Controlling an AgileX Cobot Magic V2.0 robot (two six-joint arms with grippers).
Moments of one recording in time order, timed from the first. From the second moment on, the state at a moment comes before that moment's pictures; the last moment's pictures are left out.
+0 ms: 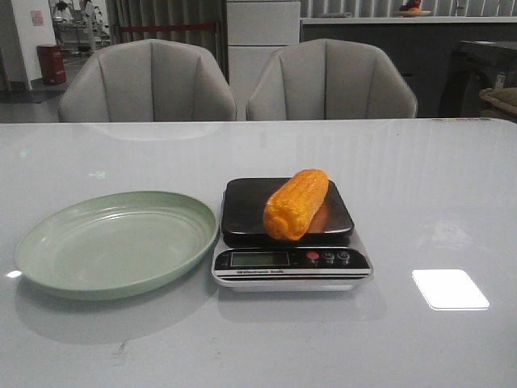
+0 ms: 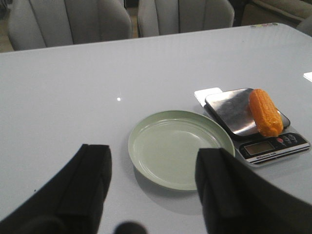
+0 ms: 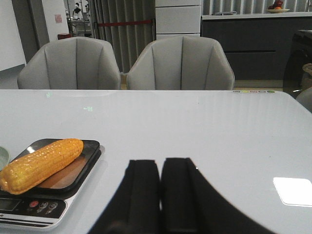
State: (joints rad) left arm -0.47 0.16 -0.52 0.23 0.71 -0.25; right arm 0.12 -0.01 0.03 -0.09 0.03 0.17
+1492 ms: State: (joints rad) left arm -0.47 -0.01 -0.38 0.28 0.69 -0.25; right arm 0.12 0.41 -0.38 -0.08 0.30 0.17
